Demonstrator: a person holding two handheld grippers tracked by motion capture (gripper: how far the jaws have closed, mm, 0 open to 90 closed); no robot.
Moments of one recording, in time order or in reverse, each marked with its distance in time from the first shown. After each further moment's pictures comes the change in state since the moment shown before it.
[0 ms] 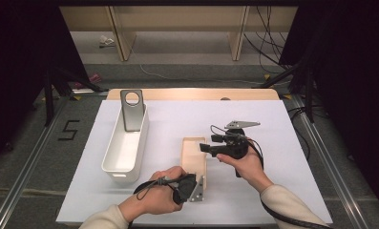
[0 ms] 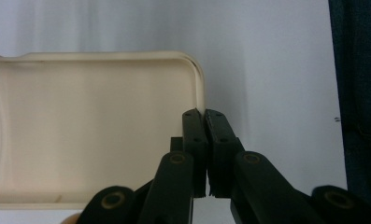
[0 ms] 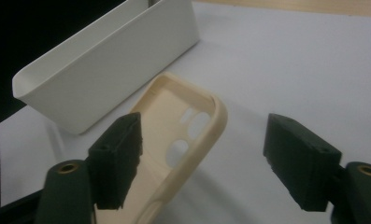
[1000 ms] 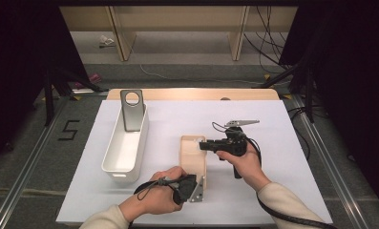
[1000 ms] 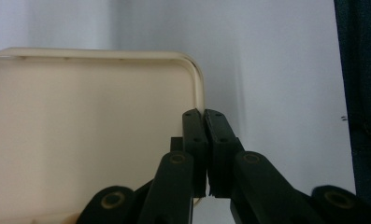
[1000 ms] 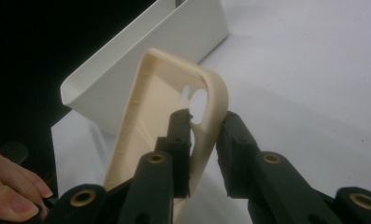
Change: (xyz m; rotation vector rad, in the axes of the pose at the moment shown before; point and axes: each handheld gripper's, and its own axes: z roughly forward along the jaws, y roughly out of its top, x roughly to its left) left arm 0.000 -0.002 0.003 0.004 0.000 0.012; right arm 0.001 0.004 -0.001 0.018 0.125 0.085
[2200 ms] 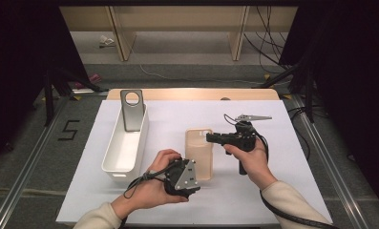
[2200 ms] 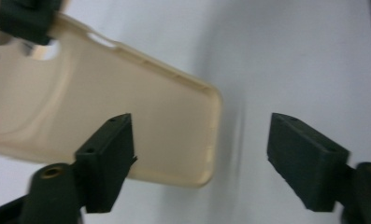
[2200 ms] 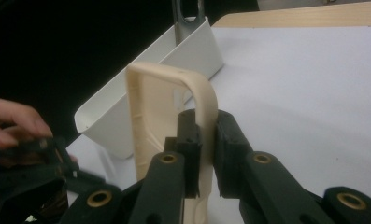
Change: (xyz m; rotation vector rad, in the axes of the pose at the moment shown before) left arm 0.018 -0.017 -0.021 -0.282 0.206 -0.186; right arm 0.001 0.013 -0.027 -0.097 -0.003 0.030
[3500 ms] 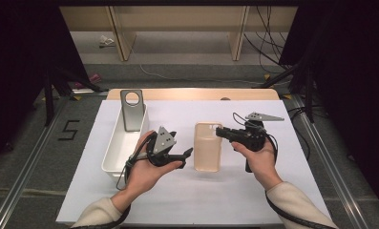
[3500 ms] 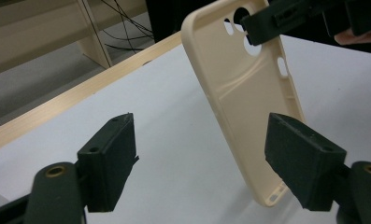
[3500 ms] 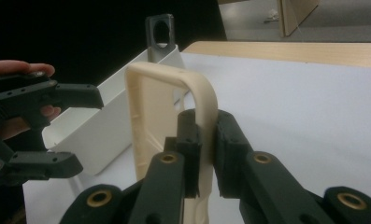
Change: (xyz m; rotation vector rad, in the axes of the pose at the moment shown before) left arm 0.050 -0.012 -0.015 -0.204 0.268 -0.578; right arm 0.001 0.003 -0.022 -0.091 -0.124 -0.056
